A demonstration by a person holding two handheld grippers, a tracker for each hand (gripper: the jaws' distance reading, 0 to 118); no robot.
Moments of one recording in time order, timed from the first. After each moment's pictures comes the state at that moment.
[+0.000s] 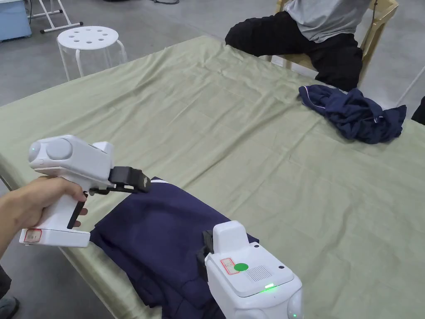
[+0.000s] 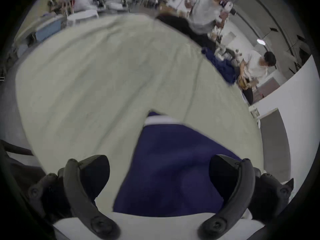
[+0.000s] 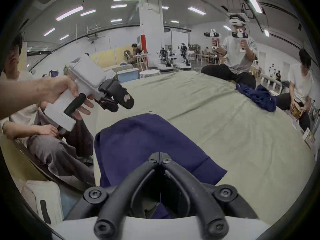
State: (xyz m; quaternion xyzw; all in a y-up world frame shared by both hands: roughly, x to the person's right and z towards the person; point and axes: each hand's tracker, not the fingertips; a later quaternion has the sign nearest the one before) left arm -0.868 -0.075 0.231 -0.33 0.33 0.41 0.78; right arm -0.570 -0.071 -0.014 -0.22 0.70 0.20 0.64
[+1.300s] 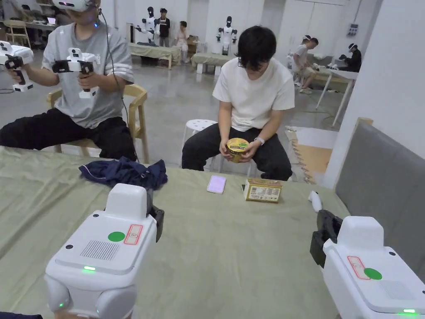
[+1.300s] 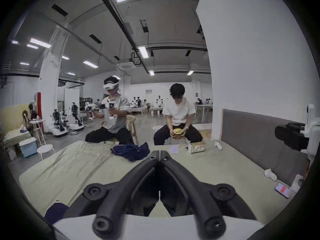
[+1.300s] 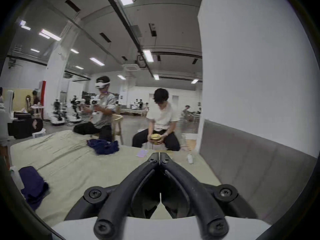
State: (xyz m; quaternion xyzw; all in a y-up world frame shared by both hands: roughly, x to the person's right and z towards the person) left arm -0.420 0.134 -0.104 -0.05 0.28 0.00 0.96; right arm -0.142 0.118 -0.280 -0.01 0.29 0.05 0.96
